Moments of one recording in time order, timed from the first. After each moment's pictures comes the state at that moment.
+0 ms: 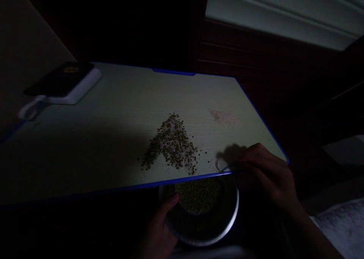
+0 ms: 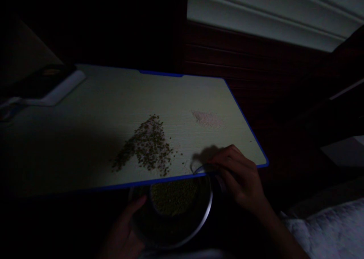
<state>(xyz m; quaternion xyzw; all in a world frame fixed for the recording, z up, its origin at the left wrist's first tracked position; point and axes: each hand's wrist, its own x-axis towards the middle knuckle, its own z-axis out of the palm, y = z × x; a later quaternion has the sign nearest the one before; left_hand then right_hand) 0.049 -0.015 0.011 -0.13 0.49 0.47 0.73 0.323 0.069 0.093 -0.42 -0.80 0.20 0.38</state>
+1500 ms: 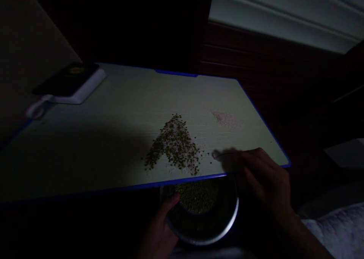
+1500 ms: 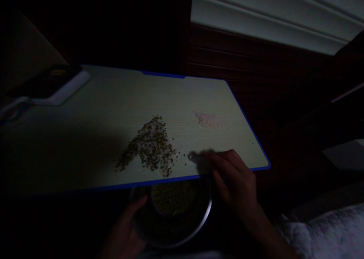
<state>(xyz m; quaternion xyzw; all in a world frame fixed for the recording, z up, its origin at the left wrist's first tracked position) 0.049 -0.015 0.014 -0.14 0.42 0.49 0.75 0.300 0.064 0.090 -0.46 -0.80 0.06 0.37</state>
